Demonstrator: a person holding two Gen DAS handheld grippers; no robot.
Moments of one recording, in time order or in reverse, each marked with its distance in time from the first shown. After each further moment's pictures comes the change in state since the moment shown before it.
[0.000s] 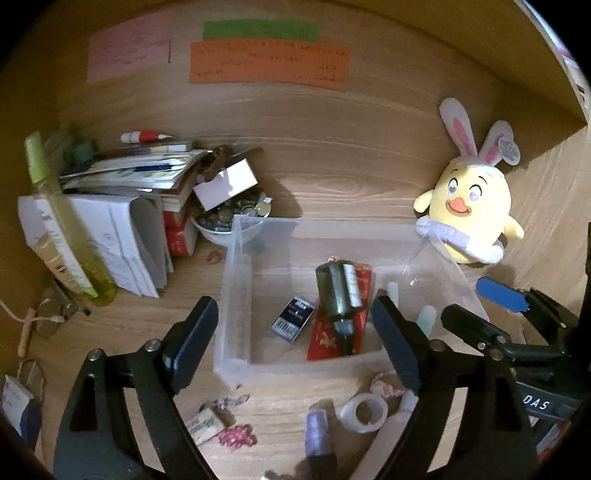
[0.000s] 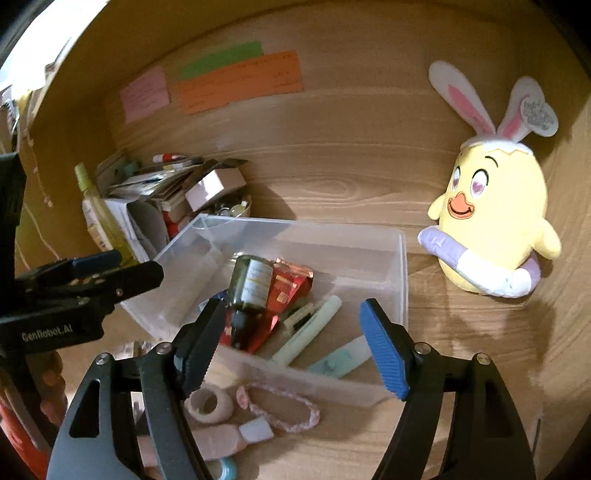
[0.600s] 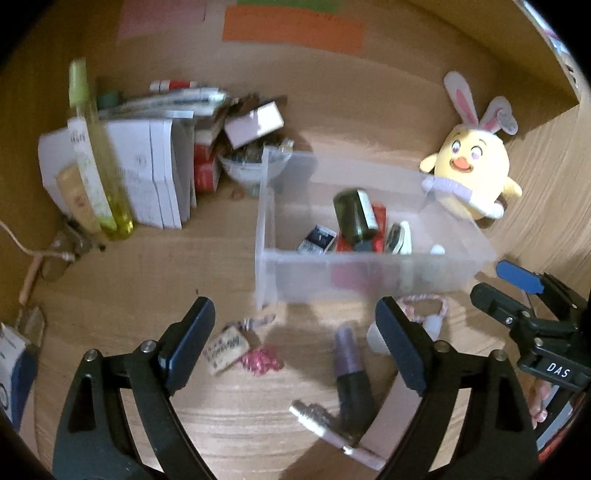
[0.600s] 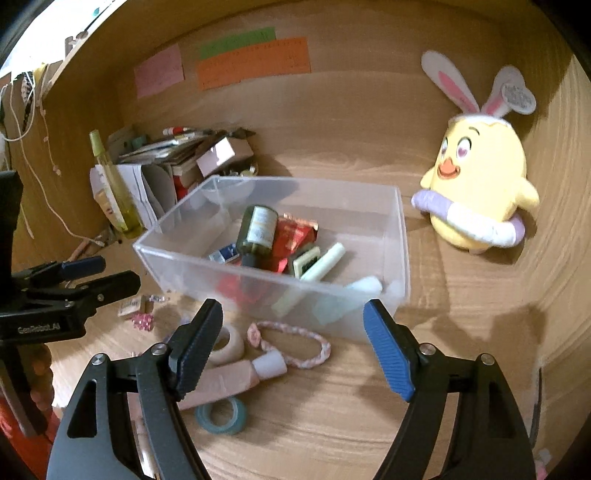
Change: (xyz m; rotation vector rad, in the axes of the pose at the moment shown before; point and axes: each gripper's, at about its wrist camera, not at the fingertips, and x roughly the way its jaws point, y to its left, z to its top) left arm -0.013 0.028 -0.060 -0.039 0.098 -0.017; right arm -0.019 0.015 -0.045 -0.003 0.050 -0.023
